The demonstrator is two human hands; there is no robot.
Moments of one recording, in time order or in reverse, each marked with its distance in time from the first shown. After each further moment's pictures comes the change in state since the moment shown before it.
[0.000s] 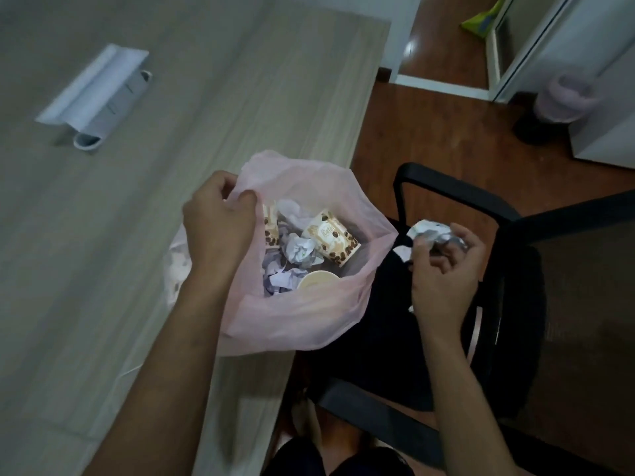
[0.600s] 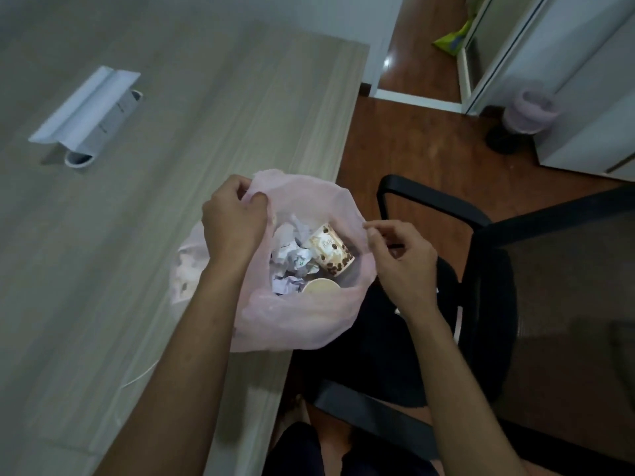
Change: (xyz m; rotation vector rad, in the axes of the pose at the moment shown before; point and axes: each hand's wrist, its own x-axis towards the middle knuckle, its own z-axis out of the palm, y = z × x) left_hand 0.014 0.020 0.007 -0.001 -0.053 -0.036; right_hand 0.002 -0.041 0.018 -0.313 -0.336 -0.231
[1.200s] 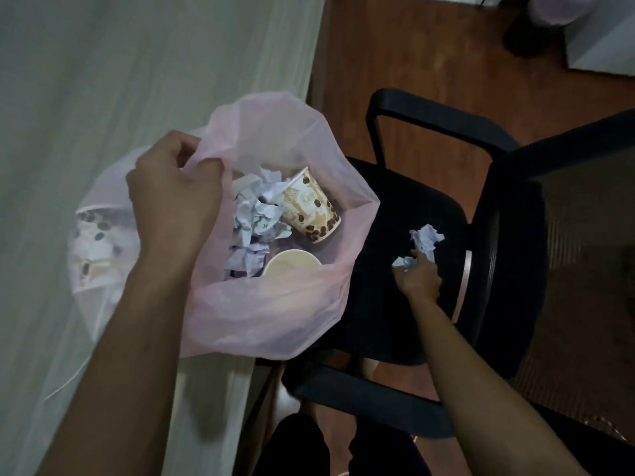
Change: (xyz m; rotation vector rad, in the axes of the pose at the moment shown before) left_hand -0.006 -0.029 0.063 0.111 -0.058 0.052; right_hand -0.012 0.318 0.001 -0.524 -0.072 0.859
